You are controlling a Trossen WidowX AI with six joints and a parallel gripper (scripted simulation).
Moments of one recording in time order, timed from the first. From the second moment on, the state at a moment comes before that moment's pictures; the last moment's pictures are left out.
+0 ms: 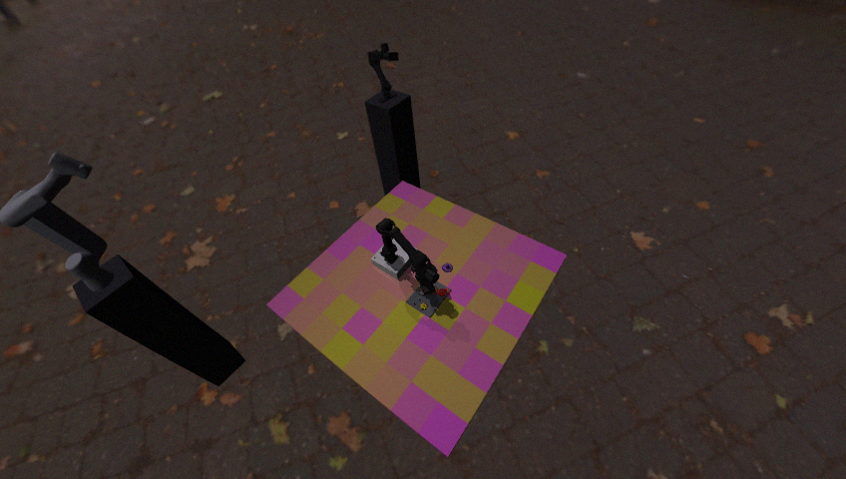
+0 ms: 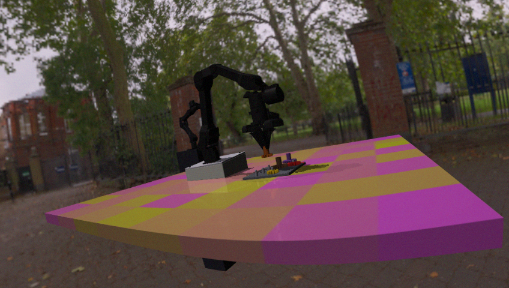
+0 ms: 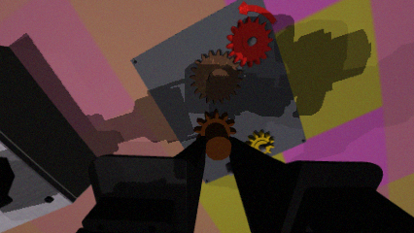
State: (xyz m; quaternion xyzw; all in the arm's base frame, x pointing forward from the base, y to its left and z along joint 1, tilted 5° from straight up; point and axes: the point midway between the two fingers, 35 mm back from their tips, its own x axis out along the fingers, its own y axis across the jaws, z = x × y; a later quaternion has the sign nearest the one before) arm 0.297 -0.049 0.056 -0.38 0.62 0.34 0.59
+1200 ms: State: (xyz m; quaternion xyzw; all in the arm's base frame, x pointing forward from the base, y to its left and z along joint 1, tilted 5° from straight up) arm 0.296 -0.053 0.014 -0.34 0.65 0.30 0.61
